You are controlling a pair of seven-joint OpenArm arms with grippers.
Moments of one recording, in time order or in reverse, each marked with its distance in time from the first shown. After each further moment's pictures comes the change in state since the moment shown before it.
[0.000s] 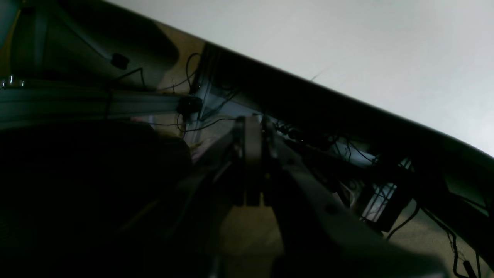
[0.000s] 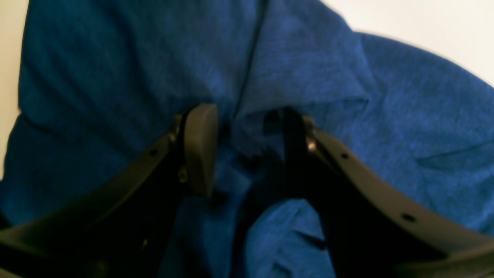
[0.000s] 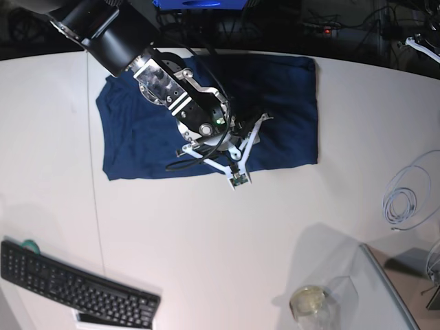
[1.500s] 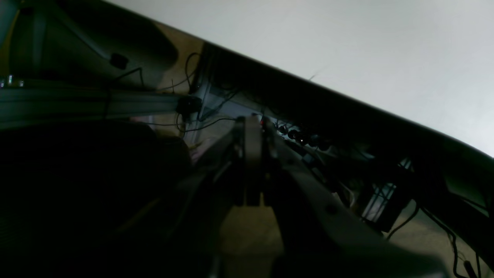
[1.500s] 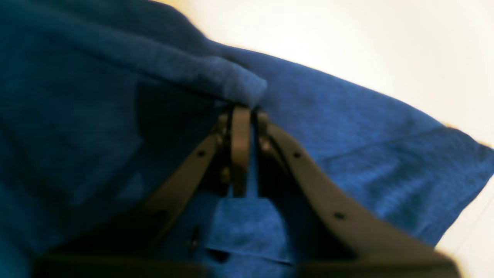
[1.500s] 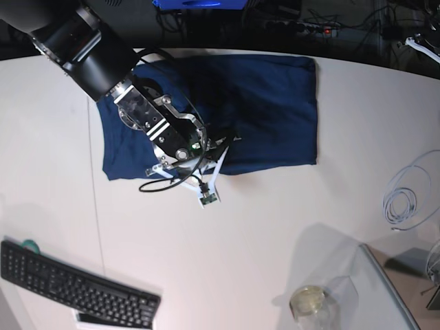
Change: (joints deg) left arm 0.0 0.2 0.0 0.2 0.0 0.0 0.0; right arm 5.5 4.7 1.7 -4.4 0.4 0.1 -1.8
